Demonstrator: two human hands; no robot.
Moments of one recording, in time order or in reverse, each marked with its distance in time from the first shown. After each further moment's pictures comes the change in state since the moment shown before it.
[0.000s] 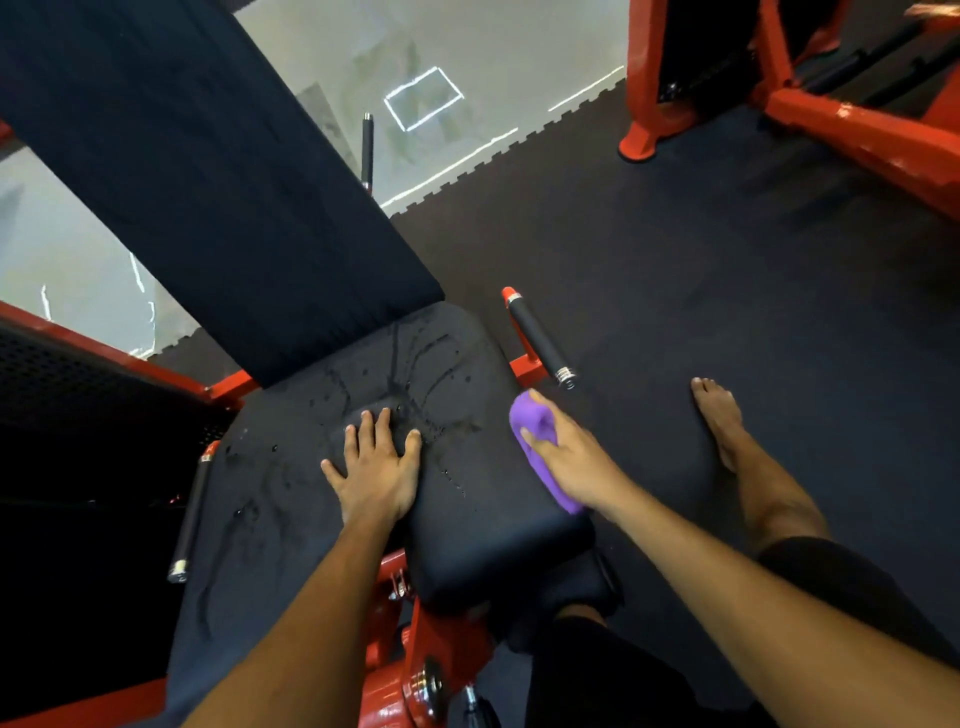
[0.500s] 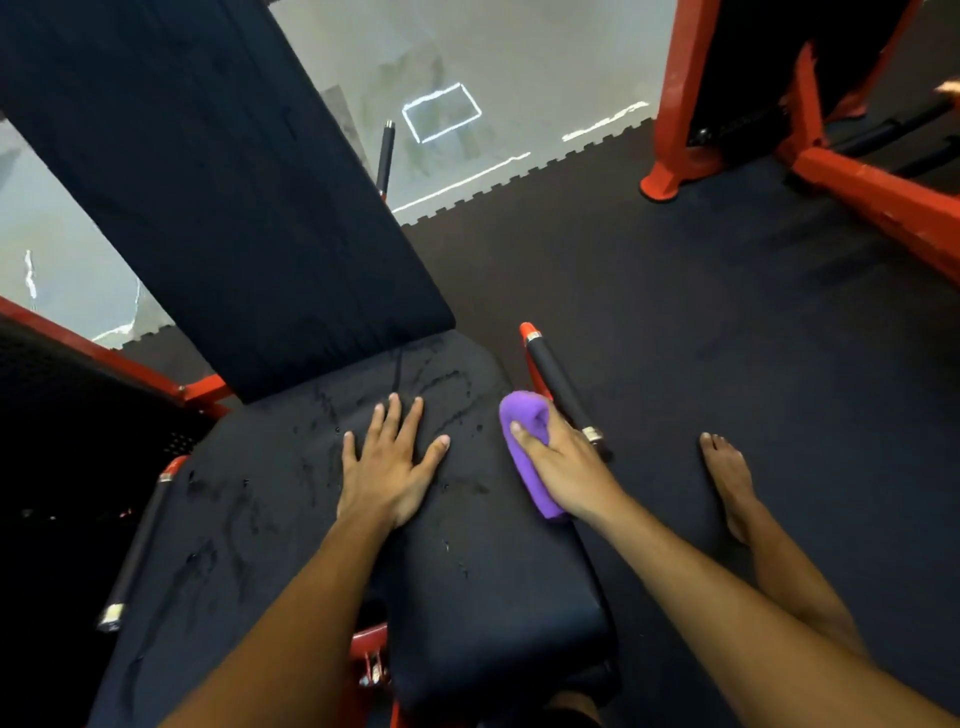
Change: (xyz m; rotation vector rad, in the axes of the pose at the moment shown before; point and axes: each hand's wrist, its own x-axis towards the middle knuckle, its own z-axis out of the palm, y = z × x) left_hand 0.061 0.023 -0.004 0.090 -0.030 0.243; right_hand 0.073 -0.034 -0.003 -0.062 0.074 0.047
